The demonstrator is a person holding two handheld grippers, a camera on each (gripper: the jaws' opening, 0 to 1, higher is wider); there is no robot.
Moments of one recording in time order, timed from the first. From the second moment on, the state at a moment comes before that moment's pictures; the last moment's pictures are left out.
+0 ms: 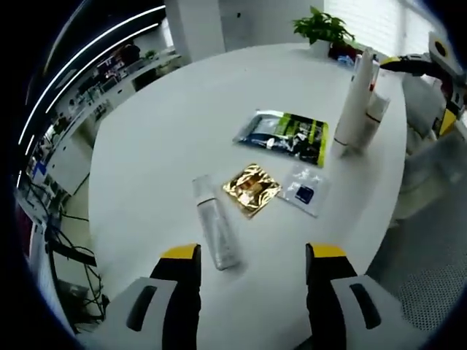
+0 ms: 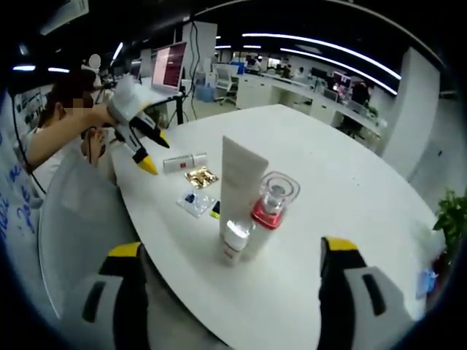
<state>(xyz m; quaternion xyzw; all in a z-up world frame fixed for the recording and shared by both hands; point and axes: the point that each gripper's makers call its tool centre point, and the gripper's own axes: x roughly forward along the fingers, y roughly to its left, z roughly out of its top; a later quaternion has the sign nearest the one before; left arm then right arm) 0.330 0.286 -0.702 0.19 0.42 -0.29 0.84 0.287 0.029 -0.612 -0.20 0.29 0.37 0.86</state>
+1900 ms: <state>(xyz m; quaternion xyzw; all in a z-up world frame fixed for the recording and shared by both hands) 0.394 0.299 -0.754 0.10 0.47 -0.20 0.85 0.289 0.015 -0.629 -0.19 0.31 0.35 0.86</state>
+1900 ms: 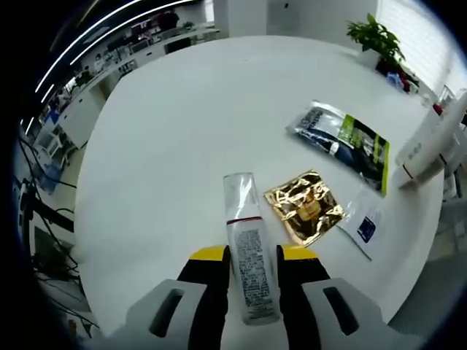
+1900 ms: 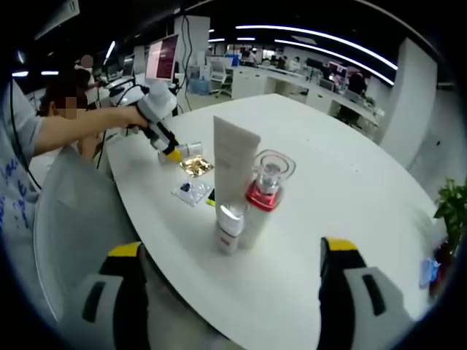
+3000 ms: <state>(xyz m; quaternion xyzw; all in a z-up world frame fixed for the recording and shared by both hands) 0.381 0.294 -0.736 0.12 0.46 -0.21 0.86 0.287 0.017 -0.634 -0.19 0.31 0.36 0.86</state>
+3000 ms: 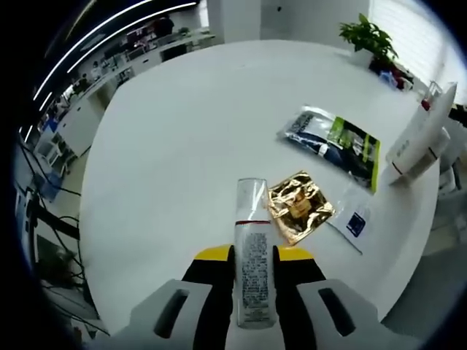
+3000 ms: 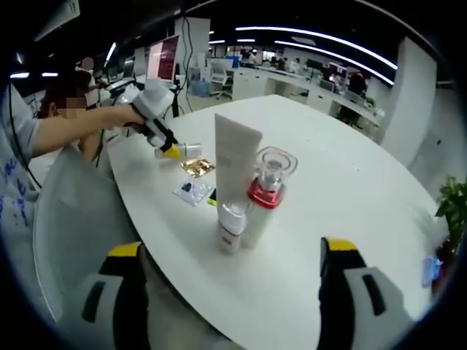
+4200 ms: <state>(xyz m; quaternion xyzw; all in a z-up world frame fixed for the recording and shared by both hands) 0.350 0.214 -0.658 0.10 0.36 -0.30 0.88 0.279 0.026 -0.635 -0.13 0.30 0.37 0.87</state>
